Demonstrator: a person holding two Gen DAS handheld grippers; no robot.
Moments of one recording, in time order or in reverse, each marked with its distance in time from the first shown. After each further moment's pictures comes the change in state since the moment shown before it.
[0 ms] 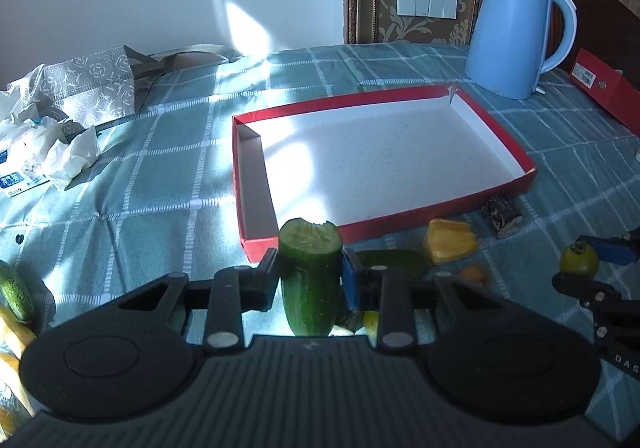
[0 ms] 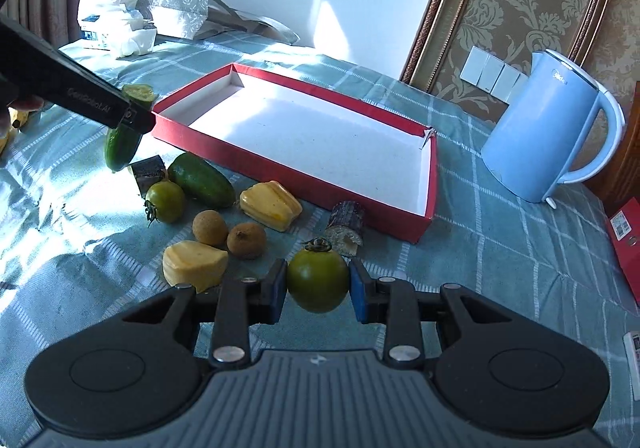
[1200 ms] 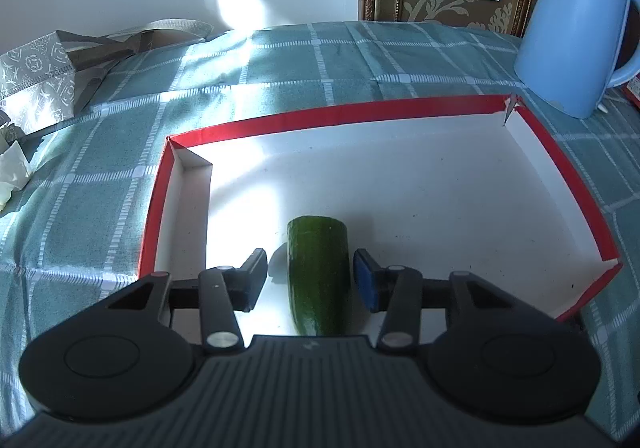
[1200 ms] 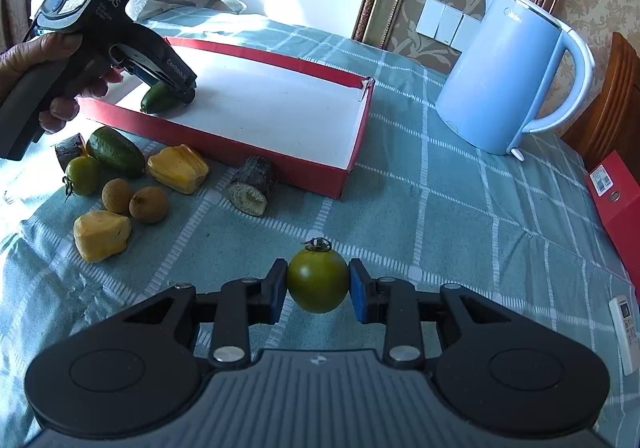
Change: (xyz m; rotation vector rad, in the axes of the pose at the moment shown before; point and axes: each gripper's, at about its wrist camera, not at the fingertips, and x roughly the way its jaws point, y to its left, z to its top) left arm 0.132 -0.020 0.063 -0.062 0.087 0.042; right arm 0.020 -0.063 -0.012 0.069 0.087 -0.038
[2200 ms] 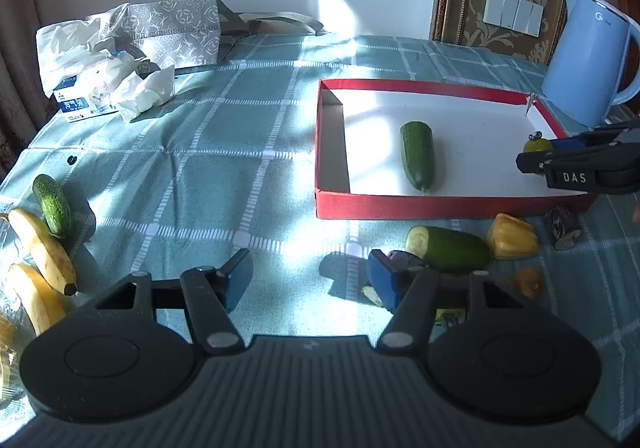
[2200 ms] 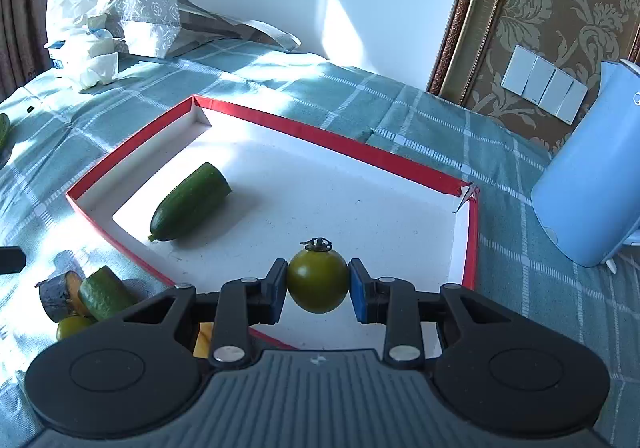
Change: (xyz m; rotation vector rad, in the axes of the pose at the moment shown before) left arm -0.126 0.057 -0.109 -0.153 -0.050 0.123; right arm 0.094 0.034 0.114 -0.050 -0.056 0.151
